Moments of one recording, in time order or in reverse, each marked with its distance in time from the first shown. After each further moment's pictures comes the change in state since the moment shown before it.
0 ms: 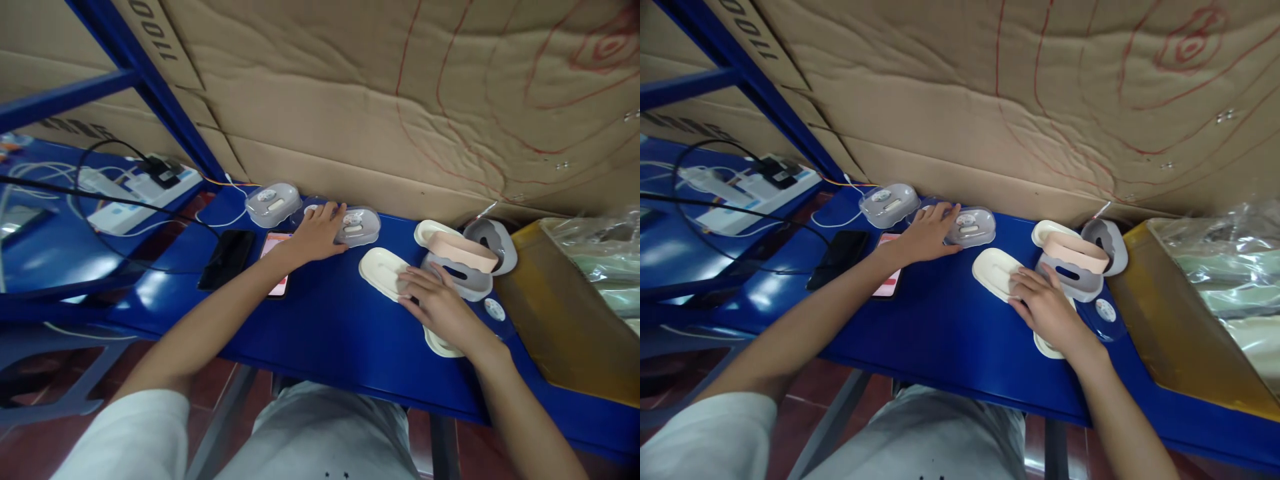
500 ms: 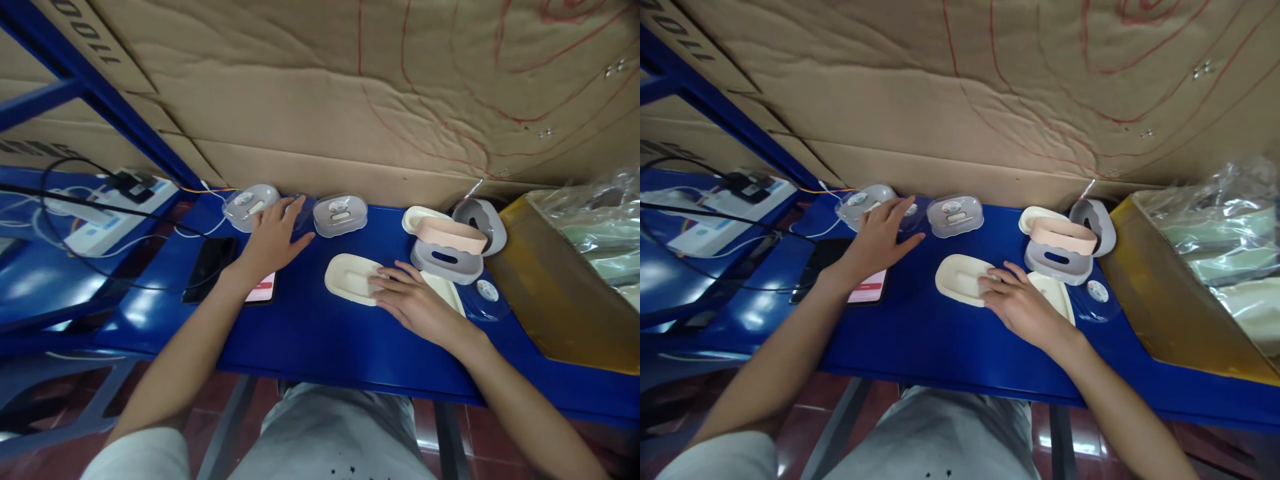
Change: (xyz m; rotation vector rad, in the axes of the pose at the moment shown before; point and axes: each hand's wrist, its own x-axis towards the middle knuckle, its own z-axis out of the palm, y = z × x) left_hand -0.041 -0.020 -0.007 -0.127 0.222 -0.093; right_hand 0.007 -0.024 0.003 0.127 0.001 -0.120
